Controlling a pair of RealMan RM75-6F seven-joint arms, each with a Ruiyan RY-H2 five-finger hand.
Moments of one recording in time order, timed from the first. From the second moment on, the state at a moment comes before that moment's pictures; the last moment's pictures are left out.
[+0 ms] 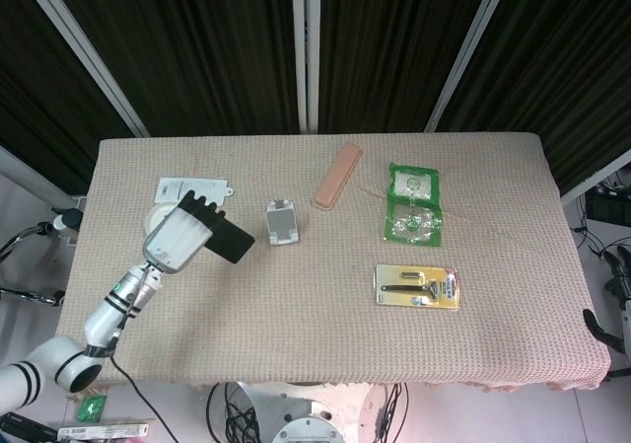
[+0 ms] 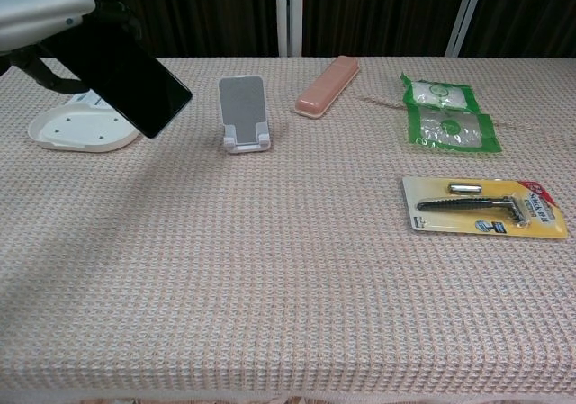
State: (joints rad) left arm -0.69 -1.34 -0.11 -1.39 1.61 1.15 0.60; right arm -0.01 -1.08 0.09 -1.47 -1.48 1.56 0.10
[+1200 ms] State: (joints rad) left arm -1.10 -1.56 0.02 -0.81 2.02 1.11 0.54; right arm -0.02 -1.09 0.10 -1.41 -1.45 1.55 0.19
